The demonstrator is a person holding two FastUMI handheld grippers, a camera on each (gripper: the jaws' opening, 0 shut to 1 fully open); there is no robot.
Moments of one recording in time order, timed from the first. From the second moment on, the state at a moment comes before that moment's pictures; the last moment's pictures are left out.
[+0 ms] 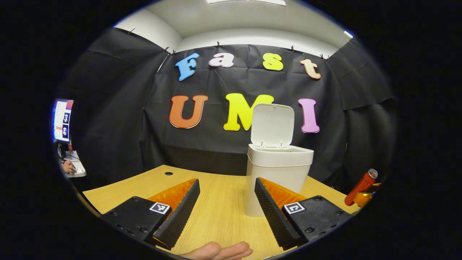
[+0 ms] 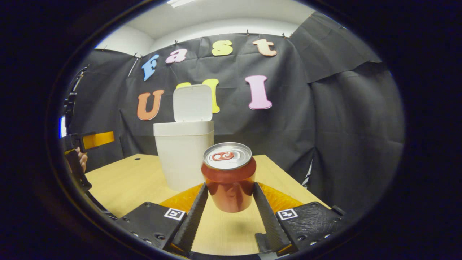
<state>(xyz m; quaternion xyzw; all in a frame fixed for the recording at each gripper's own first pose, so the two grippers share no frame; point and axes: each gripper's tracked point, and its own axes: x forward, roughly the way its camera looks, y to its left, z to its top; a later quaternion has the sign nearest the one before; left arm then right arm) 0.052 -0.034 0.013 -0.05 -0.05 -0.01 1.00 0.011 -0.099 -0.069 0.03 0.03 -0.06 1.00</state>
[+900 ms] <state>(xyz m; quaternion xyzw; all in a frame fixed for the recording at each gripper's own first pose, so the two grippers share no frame) 0.045 -0.042 0.002 -0.04 -0.03 -0.07 1.00 0.010 -0.057 -0.033 -0.01 0.02 -0.09 1.00</state>
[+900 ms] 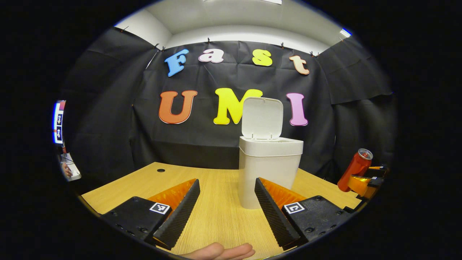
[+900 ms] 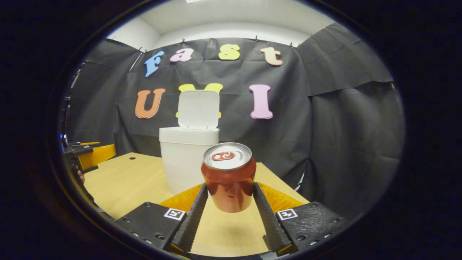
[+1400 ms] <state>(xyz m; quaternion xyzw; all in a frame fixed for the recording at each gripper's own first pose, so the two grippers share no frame) 0.051 -0.028 -0.008 -0.06 -0.01 -0.05 1.00 0.034 -0.047 0.032 -0.04 -0.05 -0.10 0.99</state>
